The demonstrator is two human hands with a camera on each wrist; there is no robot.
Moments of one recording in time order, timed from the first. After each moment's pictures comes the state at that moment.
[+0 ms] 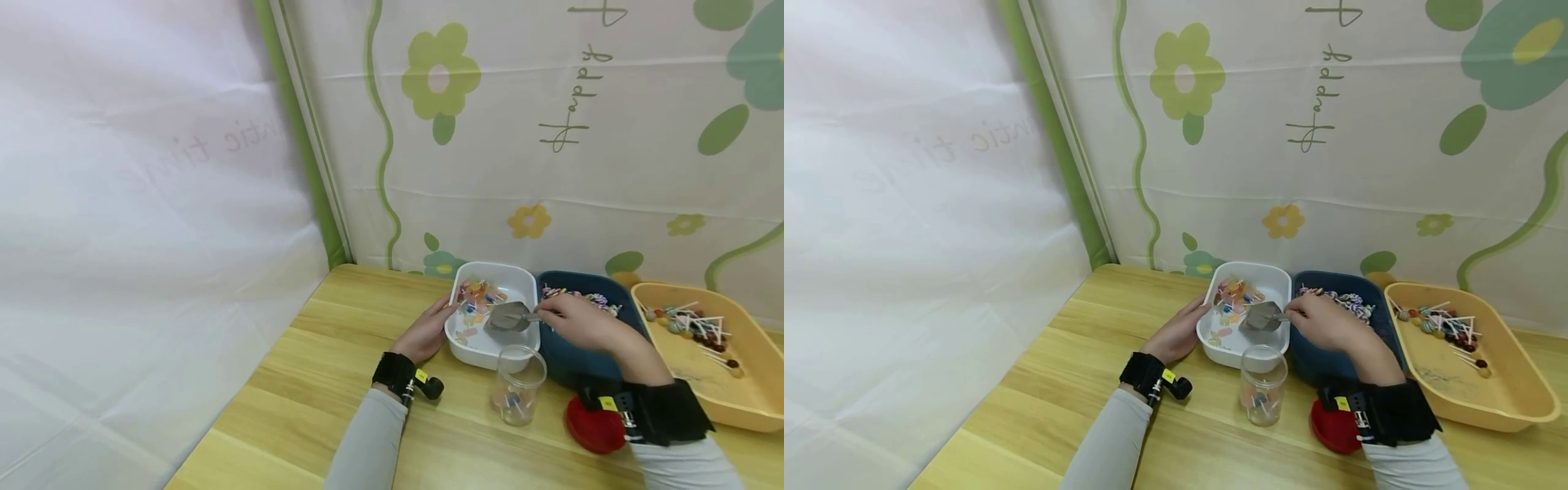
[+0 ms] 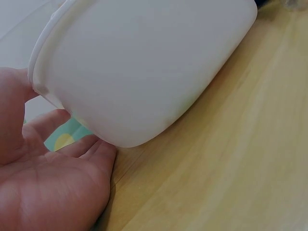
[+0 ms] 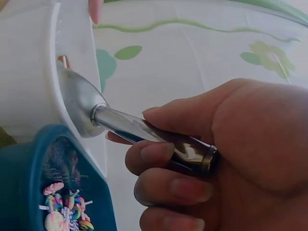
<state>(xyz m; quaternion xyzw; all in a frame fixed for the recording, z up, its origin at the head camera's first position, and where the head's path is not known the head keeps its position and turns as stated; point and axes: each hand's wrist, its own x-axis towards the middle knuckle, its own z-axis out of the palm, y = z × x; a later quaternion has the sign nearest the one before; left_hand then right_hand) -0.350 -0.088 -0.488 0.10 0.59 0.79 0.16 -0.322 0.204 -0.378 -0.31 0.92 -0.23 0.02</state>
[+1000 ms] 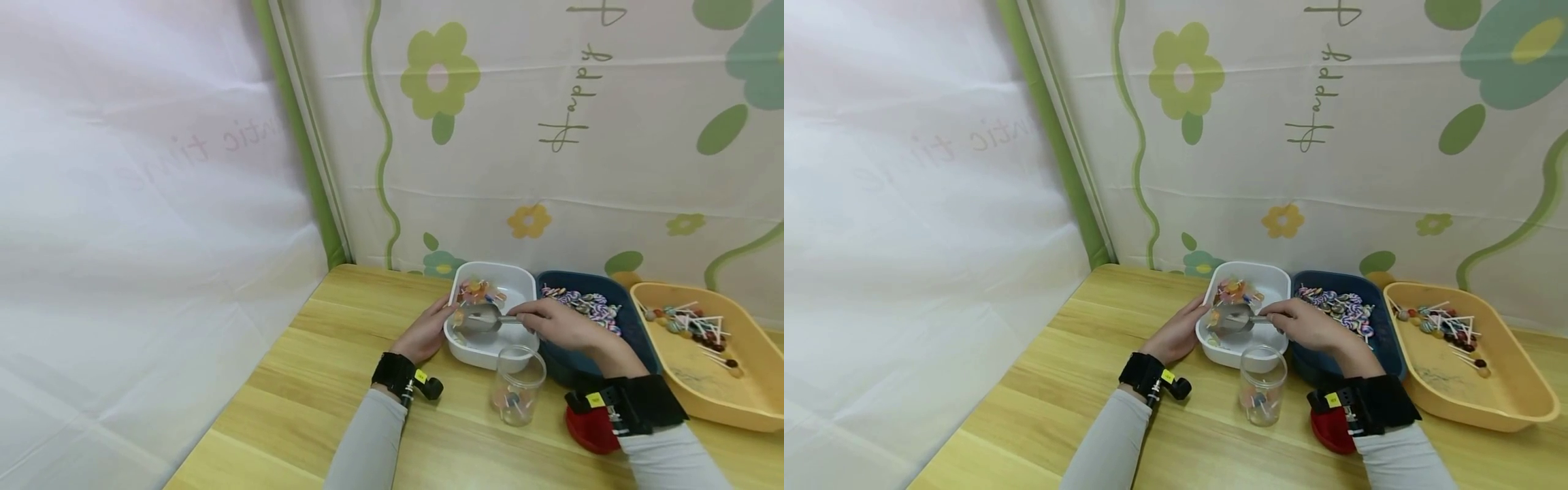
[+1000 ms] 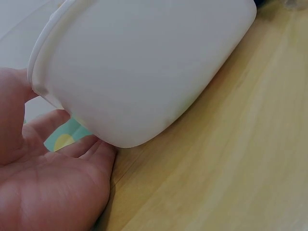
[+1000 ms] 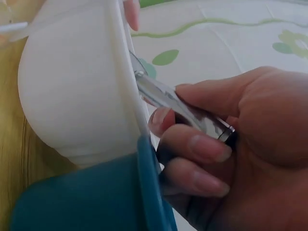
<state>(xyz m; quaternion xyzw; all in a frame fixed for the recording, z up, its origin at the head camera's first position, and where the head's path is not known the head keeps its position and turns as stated) -0.347 -0.086 -0.486 0.07 0.59 0.79 0.15 -0.340 0.193 -0.405 -0.33 0.85 -0.39 0.13</state>
